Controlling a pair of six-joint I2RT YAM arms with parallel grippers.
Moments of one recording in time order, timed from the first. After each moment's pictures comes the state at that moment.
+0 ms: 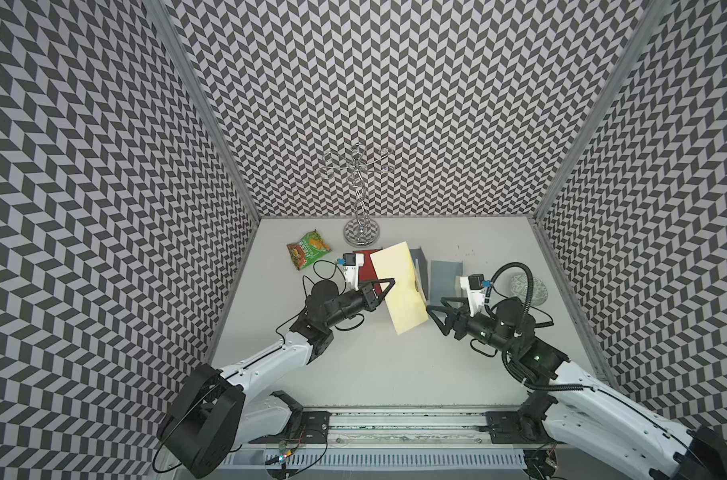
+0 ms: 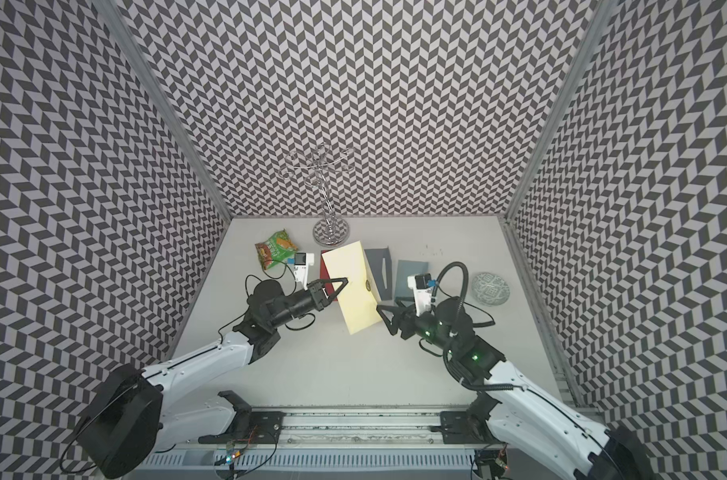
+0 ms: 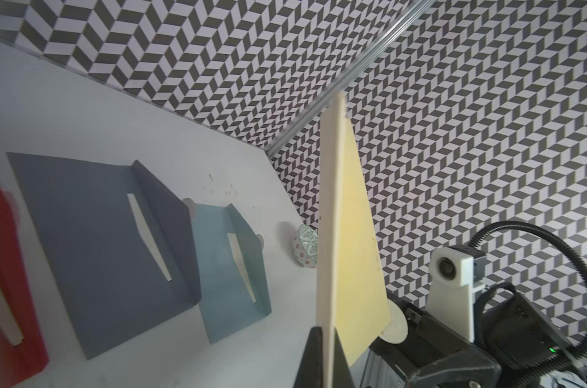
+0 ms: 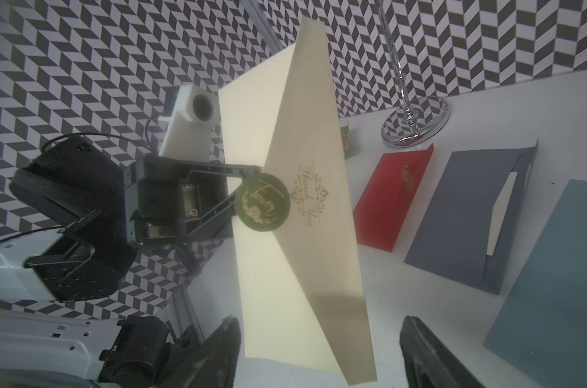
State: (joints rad) left arm -0.56 1.20 0.53 0.68 0.49 -0.87; right arm 0.68 0.85 0.47 0.14 -0.24 0.52
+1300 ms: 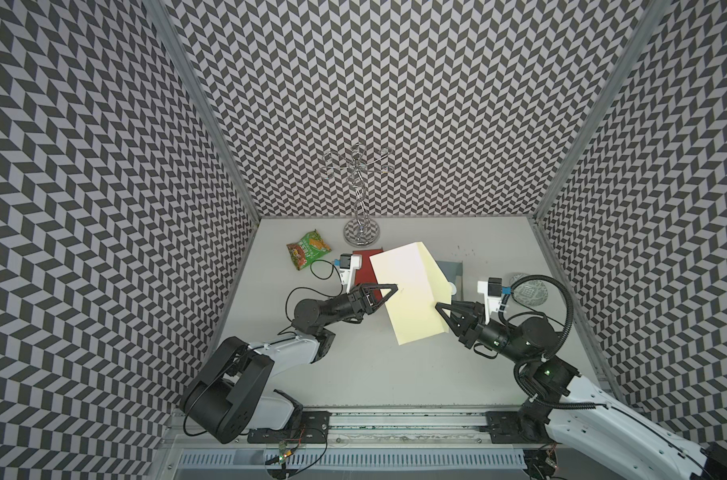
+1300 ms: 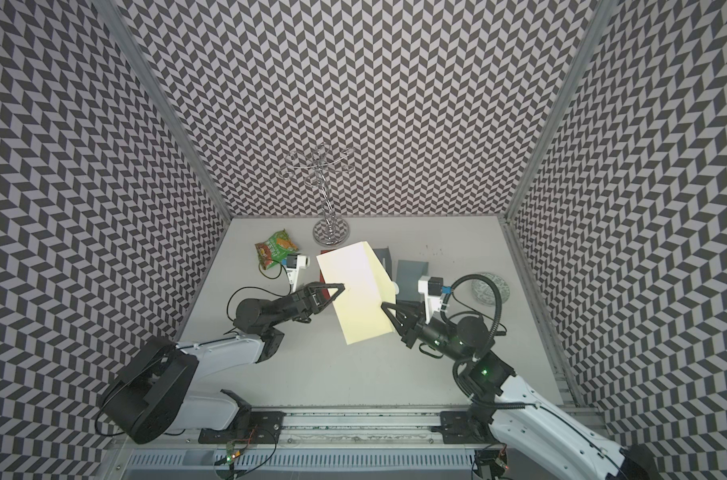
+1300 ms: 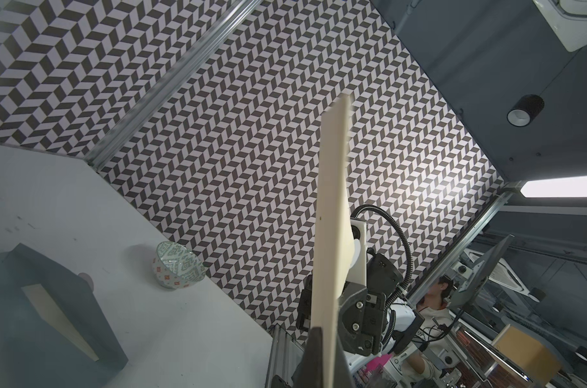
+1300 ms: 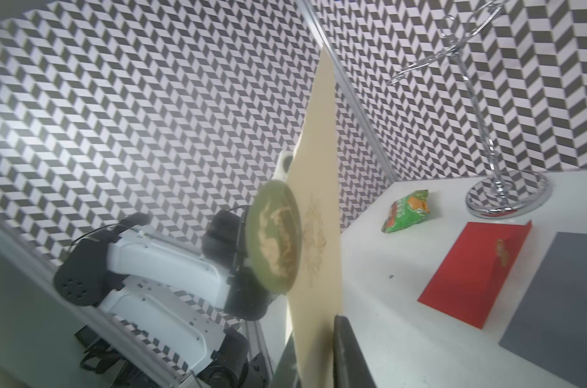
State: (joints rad) left arm -0.52 1.39 0.44 1.52 0.81 -1.23; right arm 0.72 0.66 0.39 0.42 -0.34 0.62
